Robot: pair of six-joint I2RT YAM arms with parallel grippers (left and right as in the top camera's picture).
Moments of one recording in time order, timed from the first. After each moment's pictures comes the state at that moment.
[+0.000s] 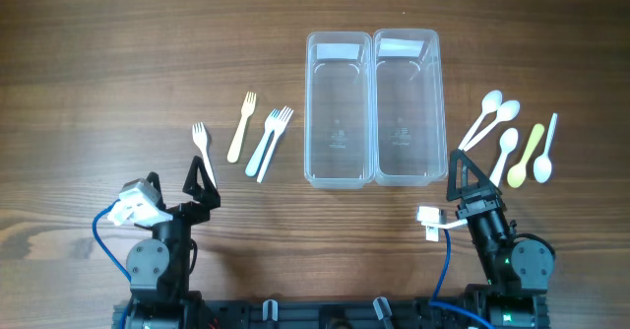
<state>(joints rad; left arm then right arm) -0.04 0.02 0.06 -0.16 -0.12 -0.52 -0.06 0.02 0.01 0.02 -0.30 -2.08</state>
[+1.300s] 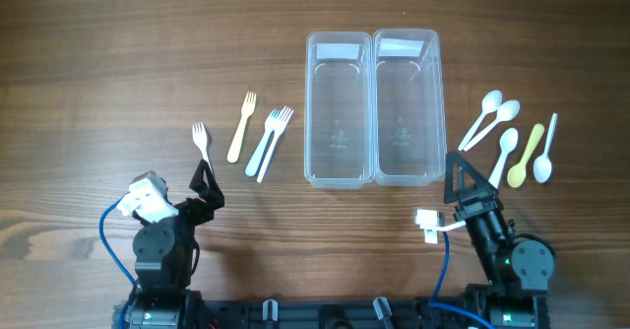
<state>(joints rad) -0.04 0.18 0.06 -0.17 -0.12 -0.52 -0.06 0.02 0.01 0.03 -0.38 -2.08</state>
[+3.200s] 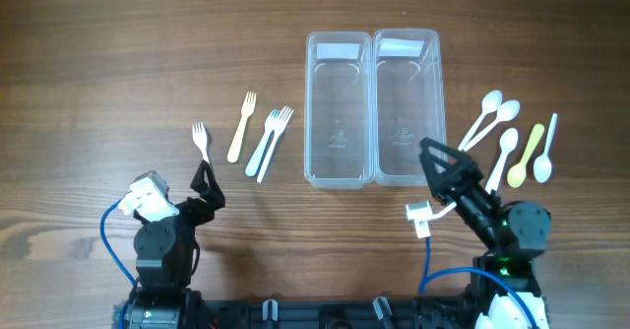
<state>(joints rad) -0.04 0.21 0.06 -0.17 -0.12 -0.52 -0.06 0.71 0.04 0.66 -0.67 -1.77</state>
